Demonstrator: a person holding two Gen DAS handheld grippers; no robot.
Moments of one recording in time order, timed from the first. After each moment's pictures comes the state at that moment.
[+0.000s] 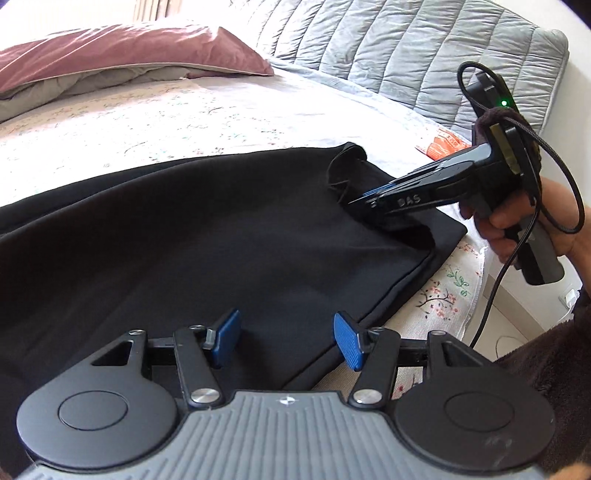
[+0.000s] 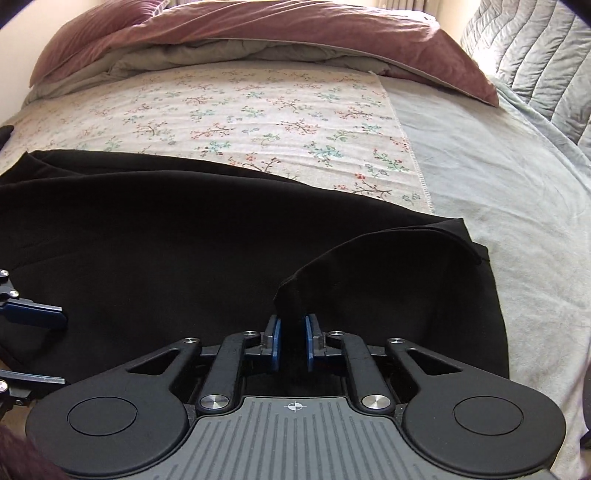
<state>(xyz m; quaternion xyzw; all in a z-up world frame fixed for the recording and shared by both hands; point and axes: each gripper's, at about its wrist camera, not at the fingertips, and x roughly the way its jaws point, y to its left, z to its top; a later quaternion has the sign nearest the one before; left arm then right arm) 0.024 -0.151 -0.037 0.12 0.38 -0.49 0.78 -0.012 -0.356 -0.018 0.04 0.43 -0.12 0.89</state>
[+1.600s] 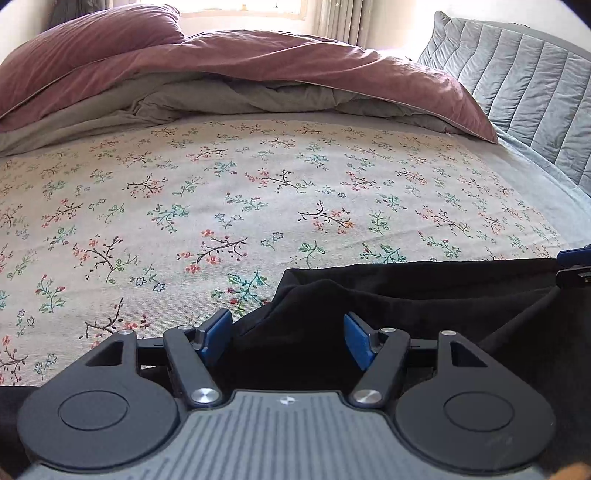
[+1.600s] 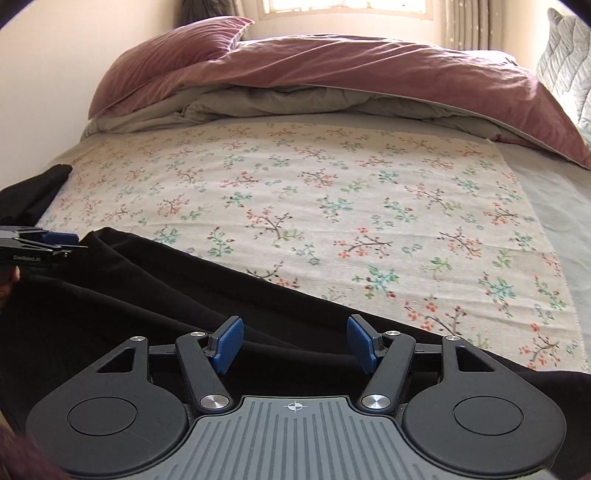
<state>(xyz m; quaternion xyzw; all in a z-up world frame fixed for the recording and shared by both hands) 0.235 0.049 -0.015 0.07 0.36 -0.26 0.89 0.144 -0.238 0.016 0.05 0.38 0.04 0.92</state>
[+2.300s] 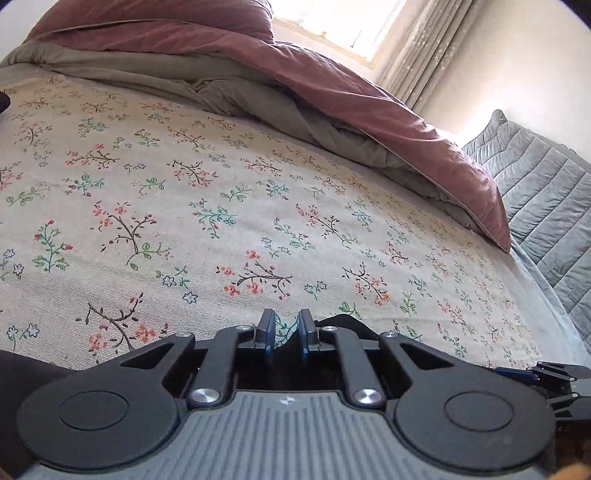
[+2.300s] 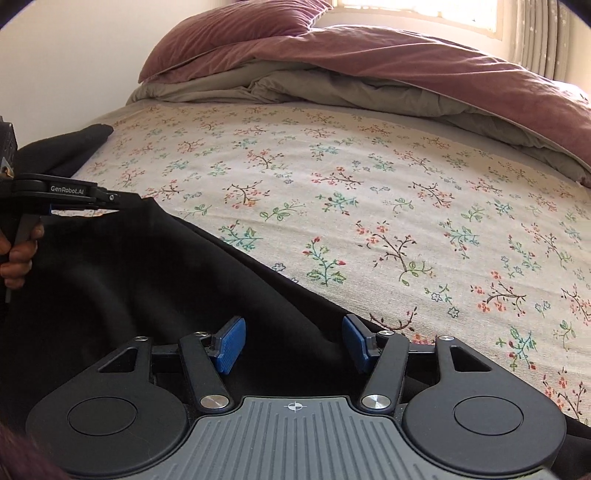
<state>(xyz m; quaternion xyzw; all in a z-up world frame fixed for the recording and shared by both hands) 0.269 0.096 -0.018 -0.13 0.36 -0.23 0.89 0.201 -0.178 -0.008 0.02 0.38 0.09 0.92</state>
